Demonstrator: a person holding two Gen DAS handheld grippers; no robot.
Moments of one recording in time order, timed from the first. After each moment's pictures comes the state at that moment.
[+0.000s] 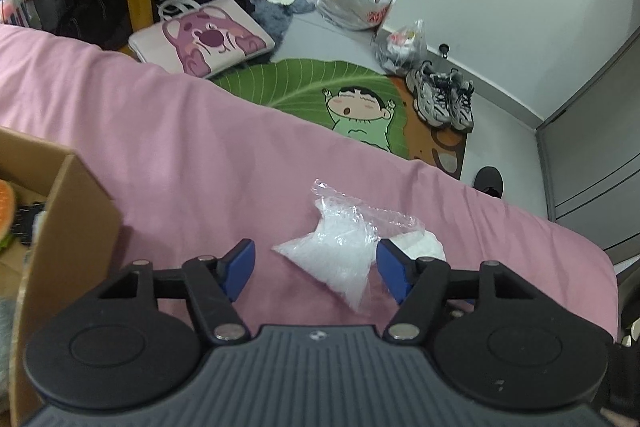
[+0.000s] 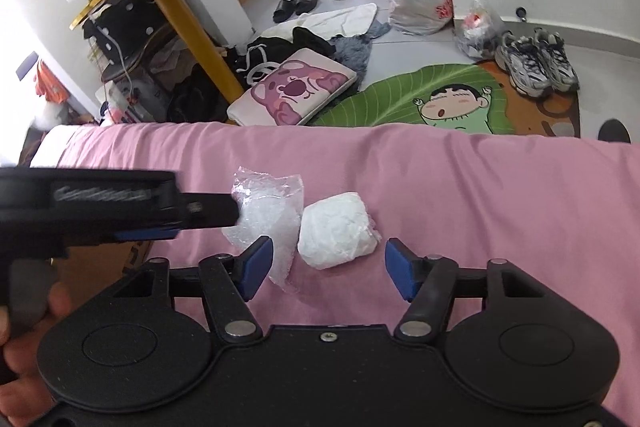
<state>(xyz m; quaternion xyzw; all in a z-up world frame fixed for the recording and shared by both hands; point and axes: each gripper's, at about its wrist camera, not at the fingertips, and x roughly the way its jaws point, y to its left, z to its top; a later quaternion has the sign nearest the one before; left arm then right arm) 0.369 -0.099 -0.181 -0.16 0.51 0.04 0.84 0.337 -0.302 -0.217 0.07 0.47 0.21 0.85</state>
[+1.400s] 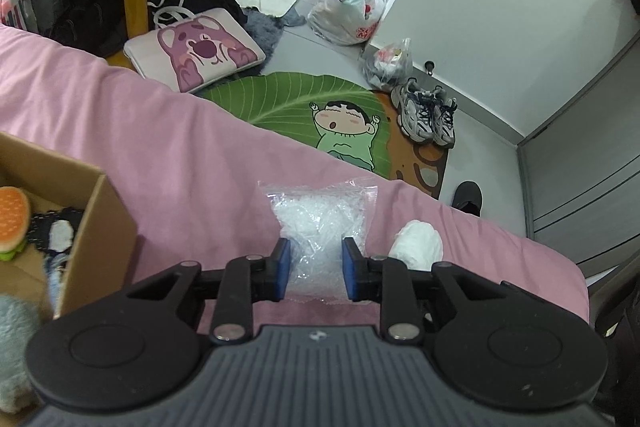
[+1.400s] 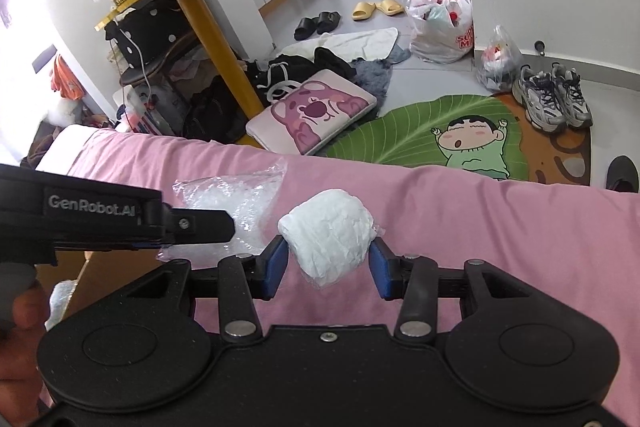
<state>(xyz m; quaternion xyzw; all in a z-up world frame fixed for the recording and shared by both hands) 0.352 -0.082 -0.144 -0.19 0.49 0.03 0.85 0.336 -0.283 -0.186 0.06 0.44 0.23 0.87</state>
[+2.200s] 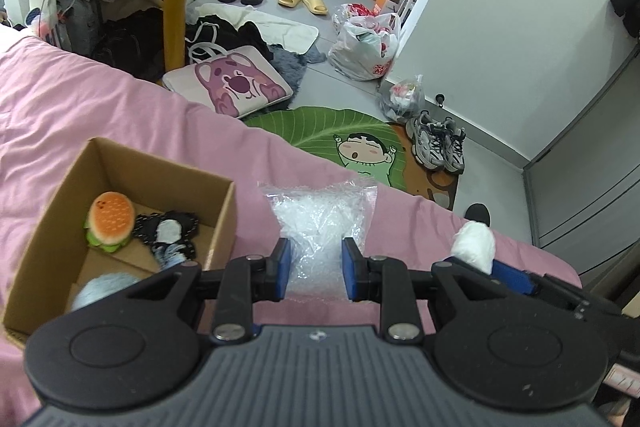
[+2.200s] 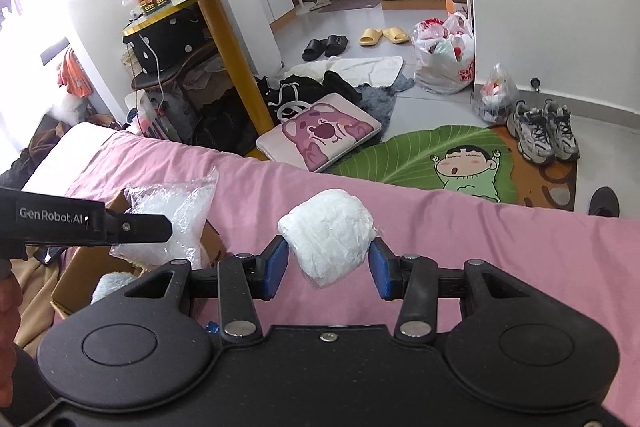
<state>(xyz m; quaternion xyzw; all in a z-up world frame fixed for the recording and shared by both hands) 0.277 -0.037 -0.085 -0.18 0.45 0.05 0.88 0.287 -0.267 -0.127 0.03 0.41 0.23 0.88</state>
